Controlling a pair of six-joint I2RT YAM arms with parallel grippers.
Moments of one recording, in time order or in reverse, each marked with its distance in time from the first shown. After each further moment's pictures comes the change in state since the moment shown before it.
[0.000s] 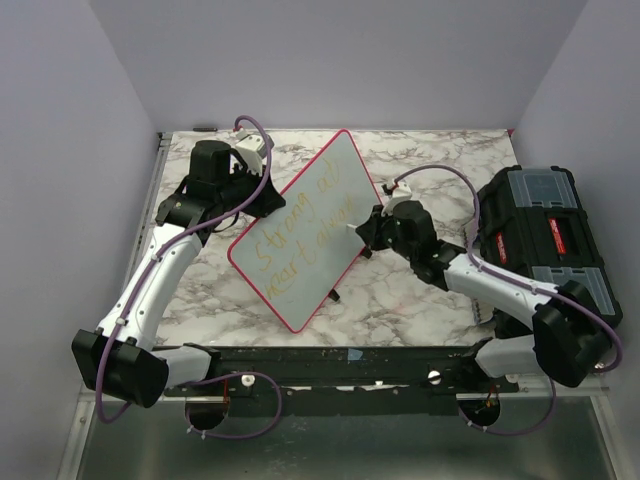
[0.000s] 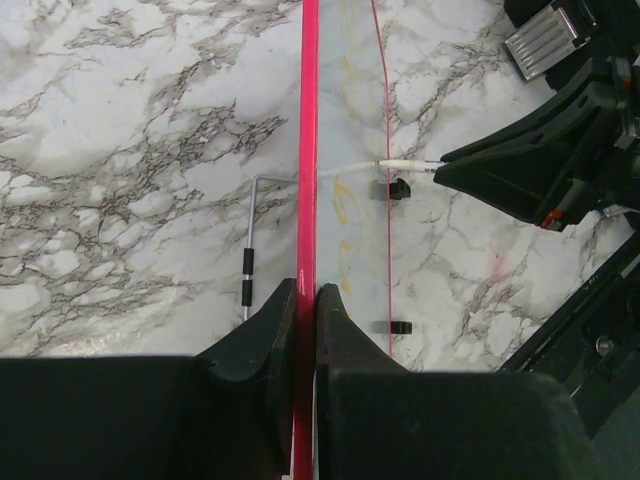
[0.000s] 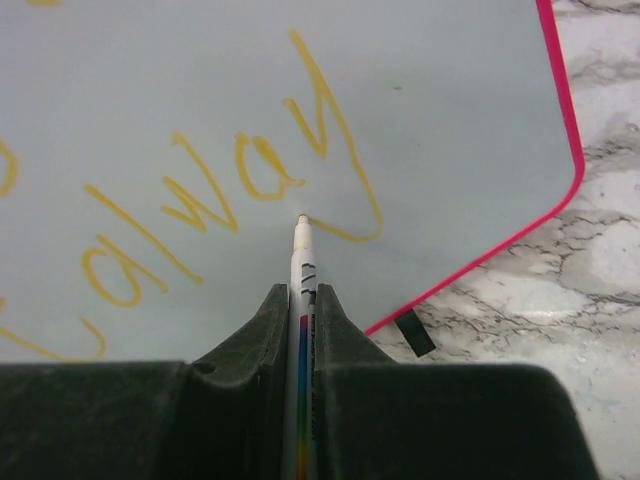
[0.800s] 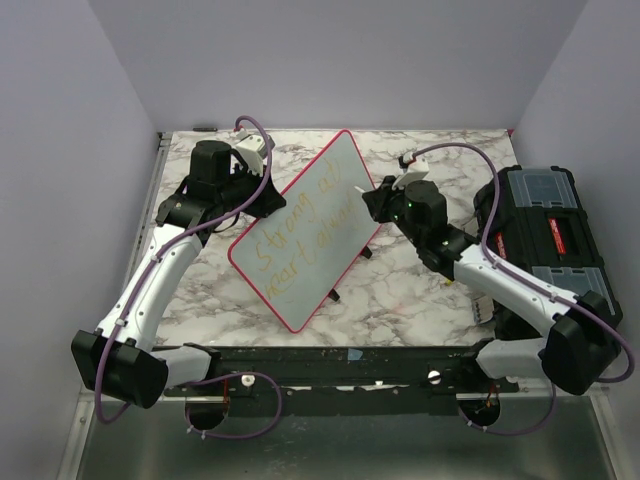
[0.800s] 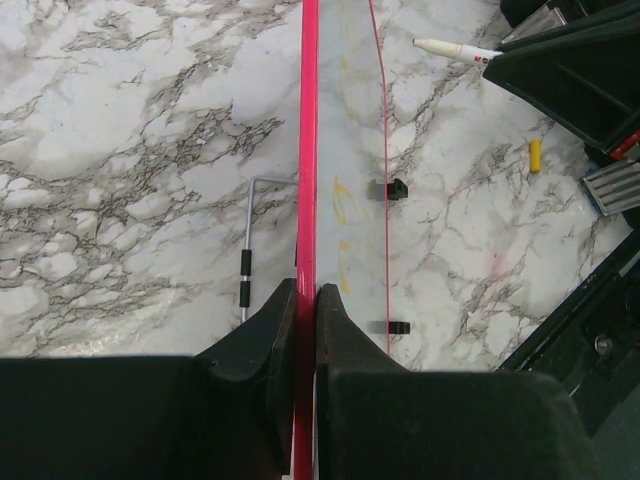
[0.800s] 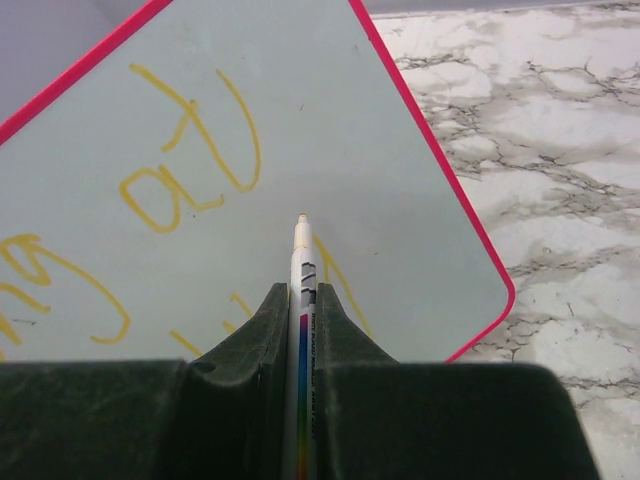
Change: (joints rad) left arm -0.006 -0.004 0.000 0.003 0.000 0.000; right arm -0.015 -0.071 0.151 -0.014 0.129 -0.014
